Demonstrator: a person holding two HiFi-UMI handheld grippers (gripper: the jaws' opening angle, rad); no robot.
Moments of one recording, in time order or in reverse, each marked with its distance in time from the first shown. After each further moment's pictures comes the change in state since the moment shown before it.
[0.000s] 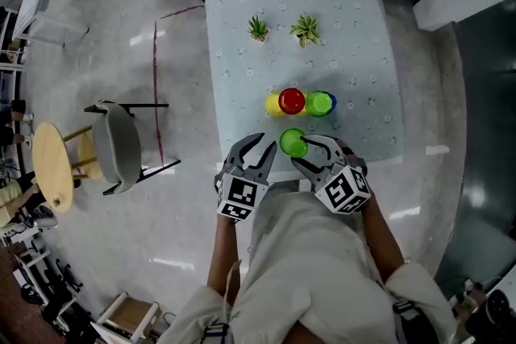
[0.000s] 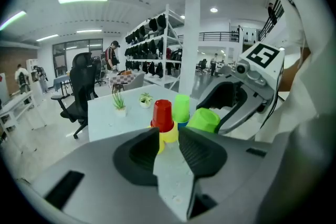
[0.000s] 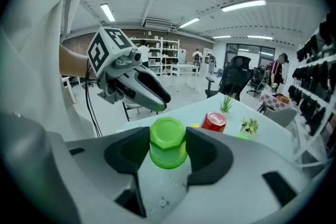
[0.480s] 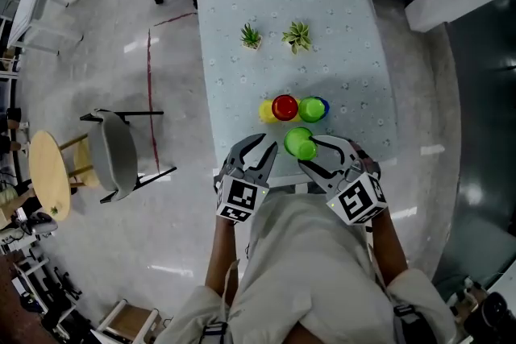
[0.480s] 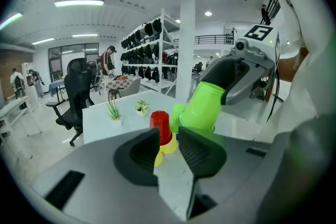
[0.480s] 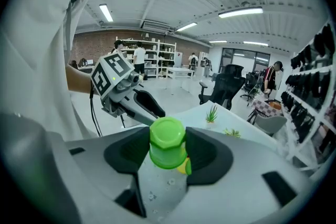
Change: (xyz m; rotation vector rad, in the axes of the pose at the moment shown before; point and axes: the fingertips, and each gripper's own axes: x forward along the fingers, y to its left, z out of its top) left arm 0.010 -0.004 0.029 0.036 -0.051 -0.036; right arm -0.054 -0.033 0.042 -0.015 -0.015 -0.063
